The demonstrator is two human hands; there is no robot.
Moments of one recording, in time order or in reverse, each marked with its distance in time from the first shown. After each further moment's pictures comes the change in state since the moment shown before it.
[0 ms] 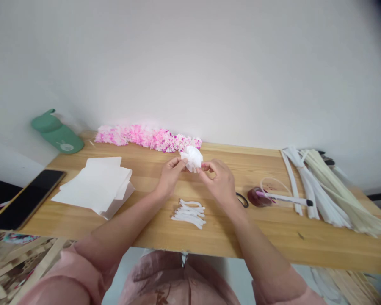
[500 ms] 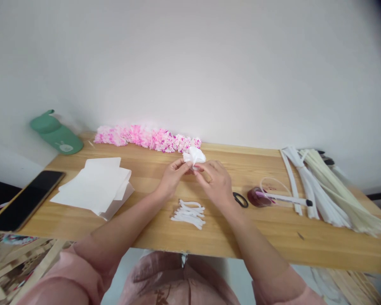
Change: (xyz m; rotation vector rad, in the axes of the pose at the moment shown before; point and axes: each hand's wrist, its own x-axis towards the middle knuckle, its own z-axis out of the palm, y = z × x) left_hand -0.003 -0.003 0.001 -0.067 -0.165 -0.051; right_hand -0.003 -0.004 0.002 -0.058 -0.014 -0.168
